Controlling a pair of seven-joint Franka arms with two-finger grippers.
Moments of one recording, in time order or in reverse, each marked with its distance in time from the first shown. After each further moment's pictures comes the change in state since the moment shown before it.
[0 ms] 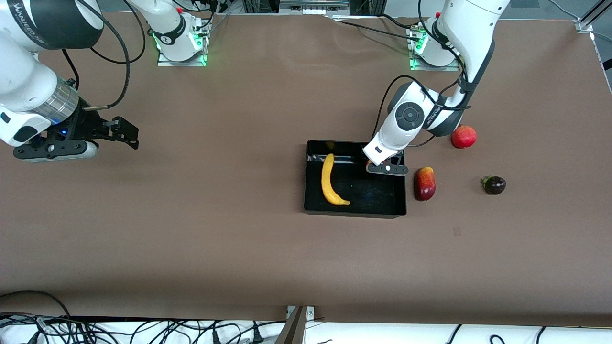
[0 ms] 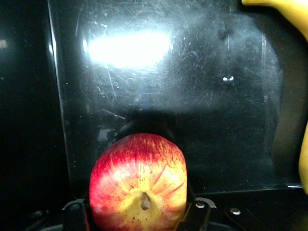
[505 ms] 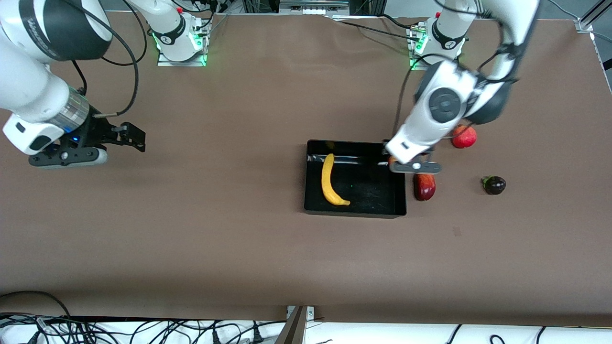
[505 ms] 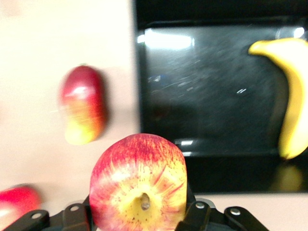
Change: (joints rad) left arm 0.120 -0.233 0.019 0.140 0.000 -0.483 0.160; right arm 0.009 0.046 0.005 -0.004 0.001 -0.002 -0.001
